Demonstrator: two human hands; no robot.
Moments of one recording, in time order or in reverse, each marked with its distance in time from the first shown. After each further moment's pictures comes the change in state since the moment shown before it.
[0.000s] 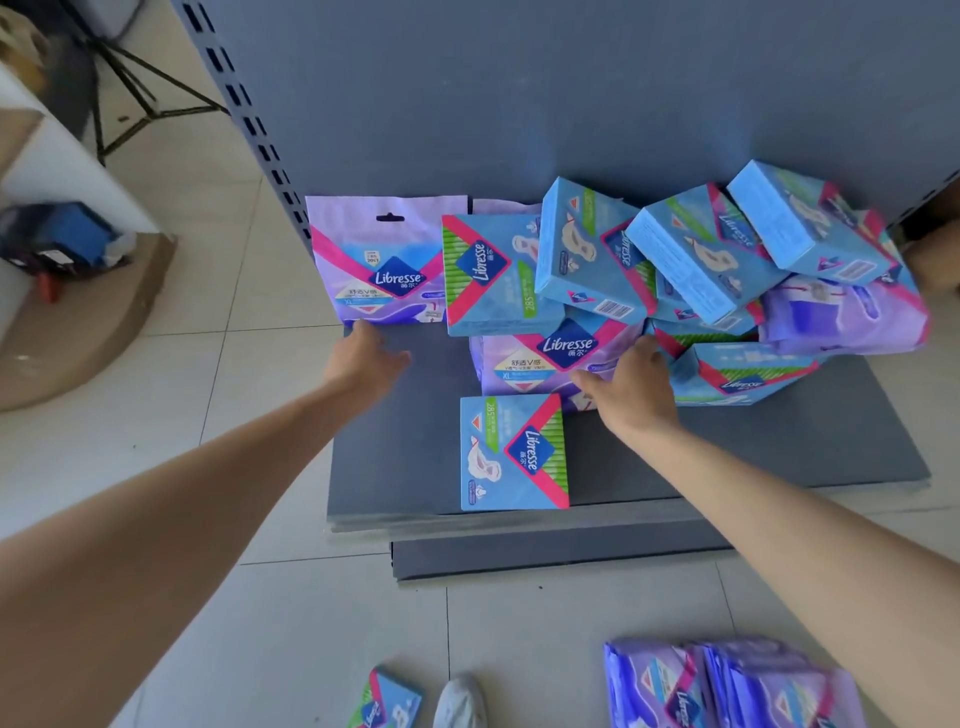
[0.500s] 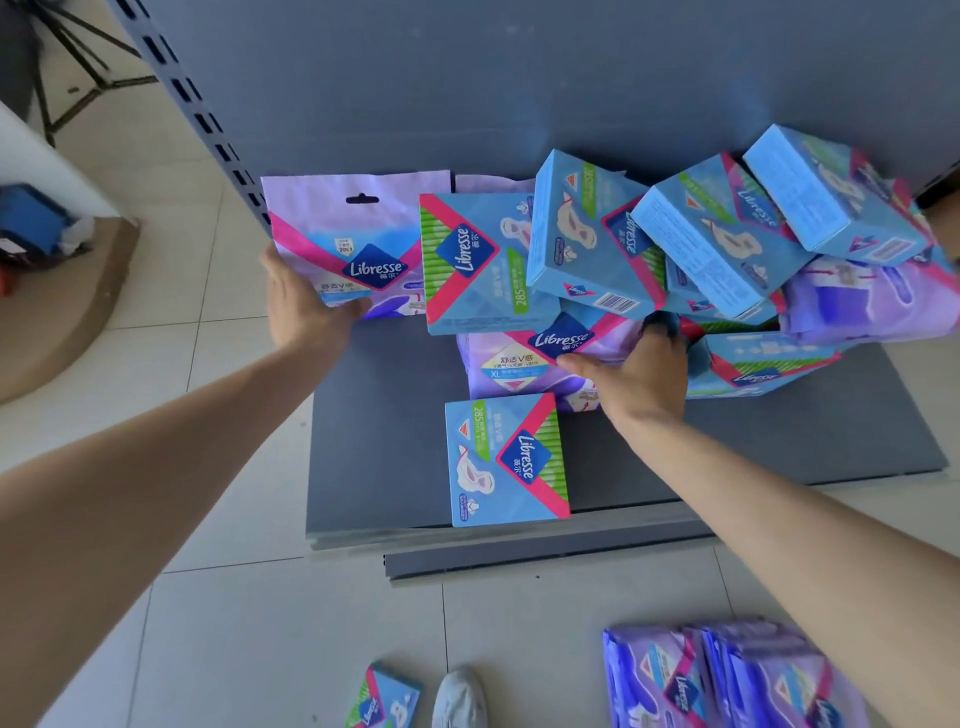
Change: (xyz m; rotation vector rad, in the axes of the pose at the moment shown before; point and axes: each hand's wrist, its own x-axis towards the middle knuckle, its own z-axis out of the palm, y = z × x) left_hand 0.039 0.007 -0.015 -0.281 0.344 0.076; right_hand 0.021 0.005 0.013 0.152 0.195 0.065
